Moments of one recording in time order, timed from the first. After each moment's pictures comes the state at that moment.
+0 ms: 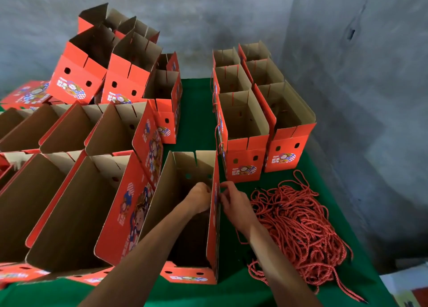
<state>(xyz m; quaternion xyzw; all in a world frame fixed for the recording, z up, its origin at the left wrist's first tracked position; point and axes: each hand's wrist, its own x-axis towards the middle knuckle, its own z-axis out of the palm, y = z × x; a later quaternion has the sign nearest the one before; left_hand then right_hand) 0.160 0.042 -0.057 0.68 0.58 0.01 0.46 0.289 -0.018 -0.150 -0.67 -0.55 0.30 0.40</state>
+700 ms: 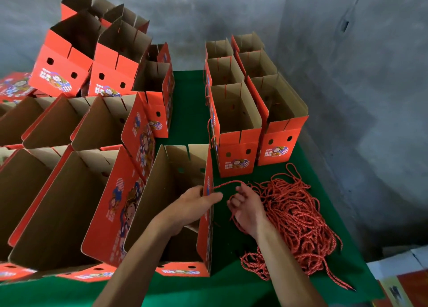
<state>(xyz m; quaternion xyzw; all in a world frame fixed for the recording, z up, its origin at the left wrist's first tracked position) 0.137 -0.008 -0.018 0.61 0.50 0.02 0.62 0.321 -0.033 -0.178 -0.44 0.02 0.61 0.66</state>
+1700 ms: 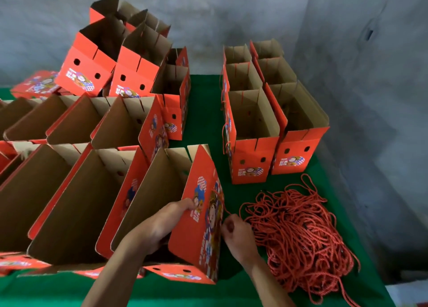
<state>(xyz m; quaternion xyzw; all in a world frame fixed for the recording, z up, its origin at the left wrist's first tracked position) 0.069 0.003 -0.030 0.47 0.56 0.07 0.68 0.262 -0.062 -0.207 -0.72 -0.49 0.34 0.36</state>
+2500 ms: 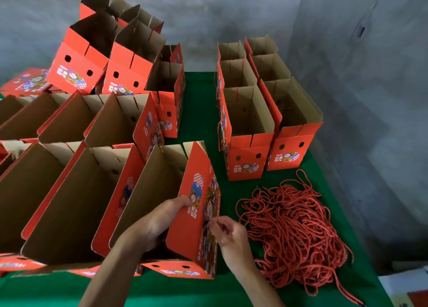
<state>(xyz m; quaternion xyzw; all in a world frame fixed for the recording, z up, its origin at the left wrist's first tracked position) 0.068 0.000 -0.029 0.48 0.55 0.07 0.68 0.228 -0.099 -0.133 -0.58 -0.35 0.49 0.54</state>
